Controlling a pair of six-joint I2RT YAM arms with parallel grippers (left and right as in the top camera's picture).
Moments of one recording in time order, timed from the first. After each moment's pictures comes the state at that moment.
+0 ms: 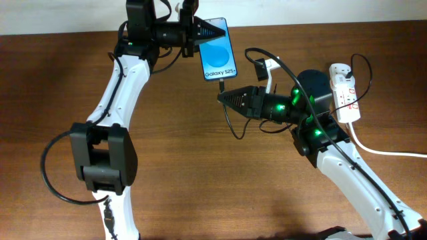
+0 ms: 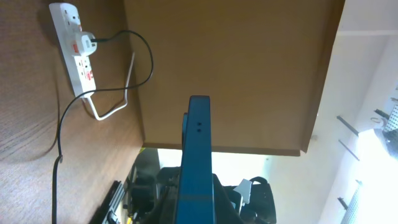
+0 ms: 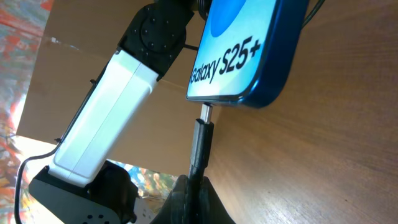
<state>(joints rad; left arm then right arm) -0.17 2.16 1.94 -0.02 1.42 -1.26 0.30 1.37 0.94 0.26 -0.96 1.03</state>
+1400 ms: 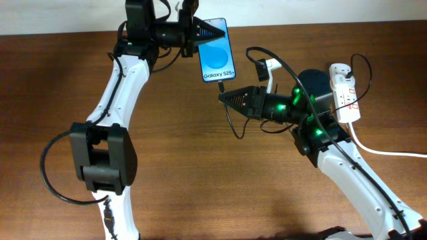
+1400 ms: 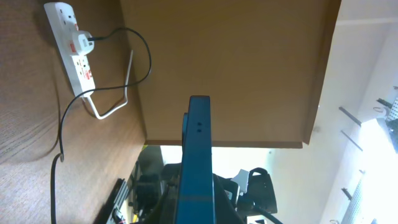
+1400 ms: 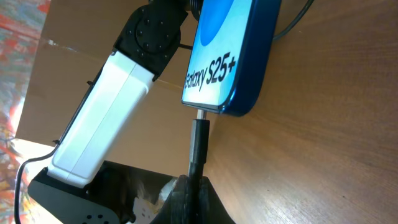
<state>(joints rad) -0.17 2.16 1.94 -0.01 1.45 -1.23 0.29 1.37 0.94 0.25 -0.96 1.03</state>
